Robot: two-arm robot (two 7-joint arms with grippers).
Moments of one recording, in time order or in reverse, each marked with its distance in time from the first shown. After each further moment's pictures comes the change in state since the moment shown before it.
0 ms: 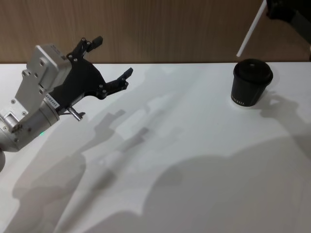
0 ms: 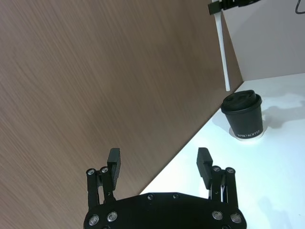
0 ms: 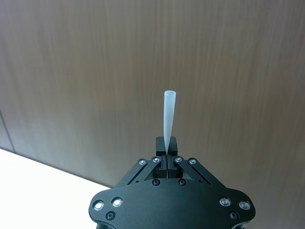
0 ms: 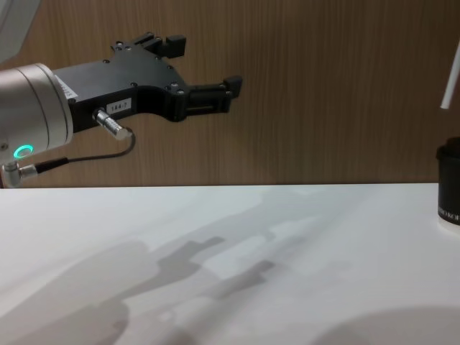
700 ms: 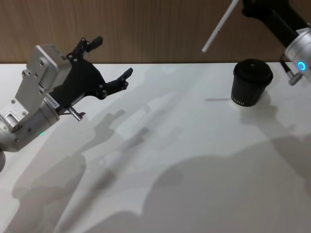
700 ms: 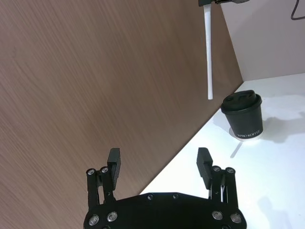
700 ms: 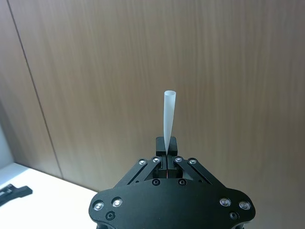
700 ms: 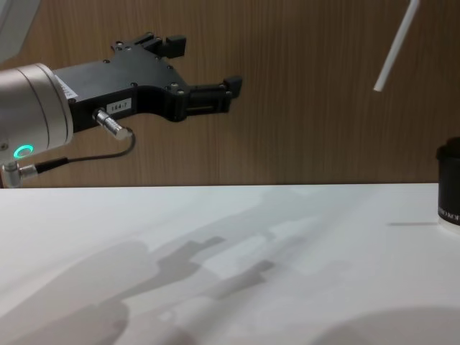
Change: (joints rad) left arm 0.000 0.000 0.000 0.000 0.000 0.000 0.000; right arm -0.025 -0.091 -0.036 -0.018 0.068 -0.098 0.022
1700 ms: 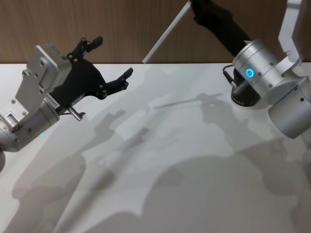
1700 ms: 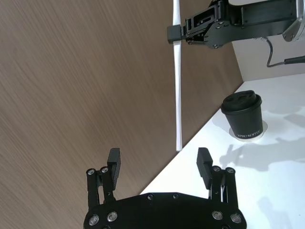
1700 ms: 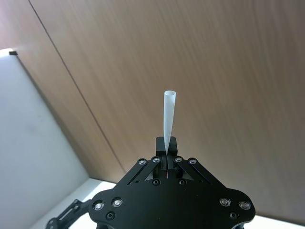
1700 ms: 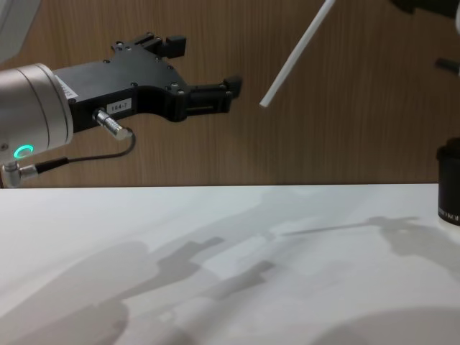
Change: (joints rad) left arm 0.000 0.000 0.000 0.000 0.000 0.000 0.000; right arm 0.050 -0.195 -0.070 0.162 0.178 0.008 0.081
